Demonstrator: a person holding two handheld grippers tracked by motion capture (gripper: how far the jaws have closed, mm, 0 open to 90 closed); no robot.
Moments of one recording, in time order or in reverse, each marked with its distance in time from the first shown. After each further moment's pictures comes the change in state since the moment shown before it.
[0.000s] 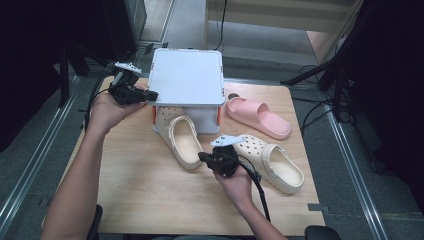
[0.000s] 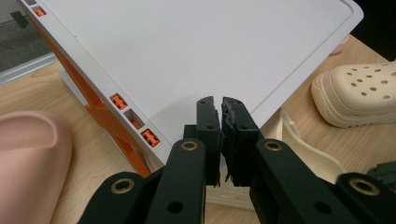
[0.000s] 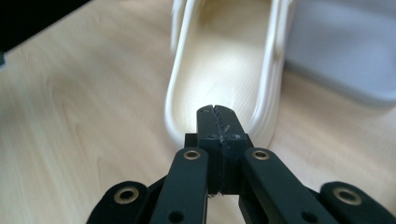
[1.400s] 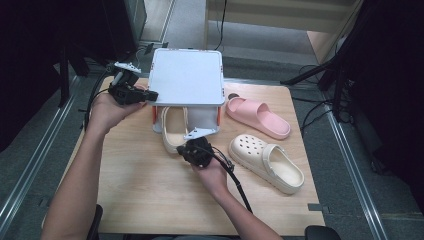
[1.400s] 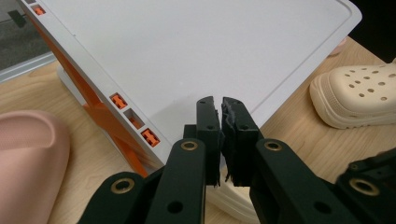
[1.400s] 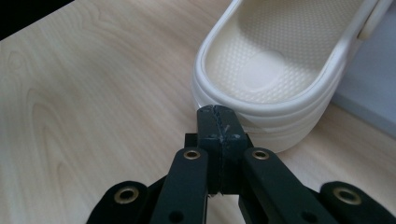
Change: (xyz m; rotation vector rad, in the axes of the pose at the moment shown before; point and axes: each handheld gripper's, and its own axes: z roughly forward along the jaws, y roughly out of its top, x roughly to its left) left arm 0.001 -0.001 0.000 -0.003 -0.006 -0.004; right arm 0.018 0.032 0.072 0.025 0.011 -0.051
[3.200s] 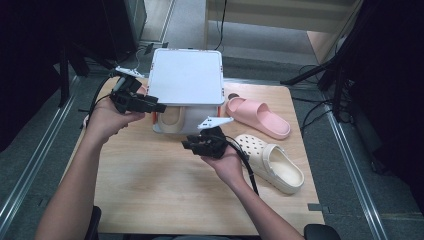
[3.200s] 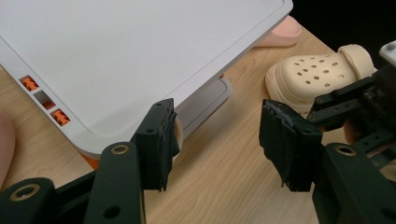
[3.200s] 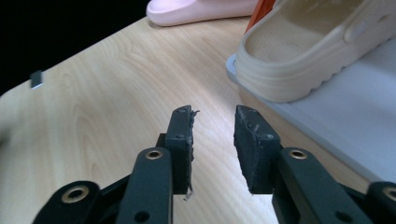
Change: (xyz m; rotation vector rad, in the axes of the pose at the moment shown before) left arm -0.035 -0.006 -0.012 0.017 -0.093 -0.005; right arm -0.026 0.017 -0.050 -0.070 0.126 -0.030
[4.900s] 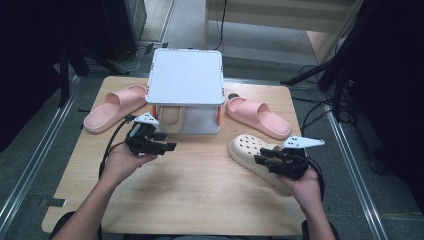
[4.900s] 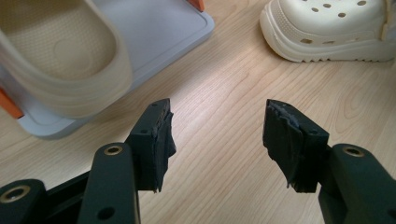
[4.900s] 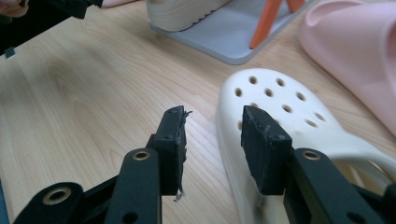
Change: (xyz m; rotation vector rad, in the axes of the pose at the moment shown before) left arm -0.050 -0.084 0.051 0.043 0.041 0.011; right arm -0.057 -0.089 -0.178 -0.037 -0.159 0.088
